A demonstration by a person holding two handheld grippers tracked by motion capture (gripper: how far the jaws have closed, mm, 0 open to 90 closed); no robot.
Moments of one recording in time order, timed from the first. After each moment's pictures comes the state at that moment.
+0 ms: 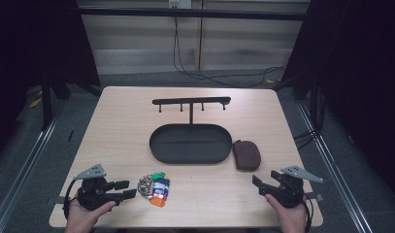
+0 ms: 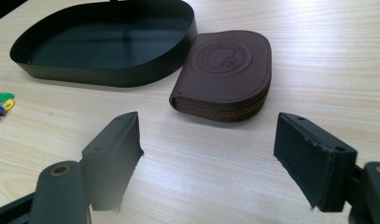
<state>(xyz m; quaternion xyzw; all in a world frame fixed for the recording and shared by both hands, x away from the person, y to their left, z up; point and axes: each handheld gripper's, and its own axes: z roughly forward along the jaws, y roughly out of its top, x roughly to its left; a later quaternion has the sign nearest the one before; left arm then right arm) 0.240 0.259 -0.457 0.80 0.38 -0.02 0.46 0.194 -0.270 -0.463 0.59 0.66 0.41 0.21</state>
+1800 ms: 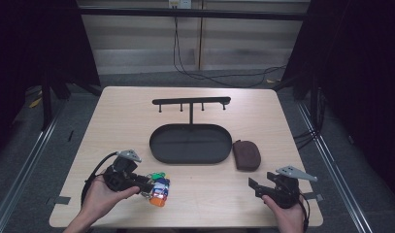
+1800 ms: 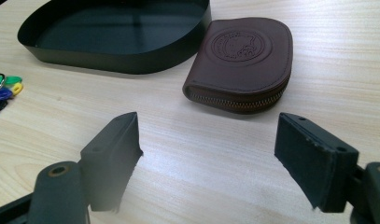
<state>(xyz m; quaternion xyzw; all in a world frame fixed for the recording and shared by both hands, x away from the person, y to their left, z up) 0.276 0.182 -0.414 0.90 0.31 -0.06 0.29 0.196 -0.262 -0.465 0.58 0.68 0.40 0.19</state>
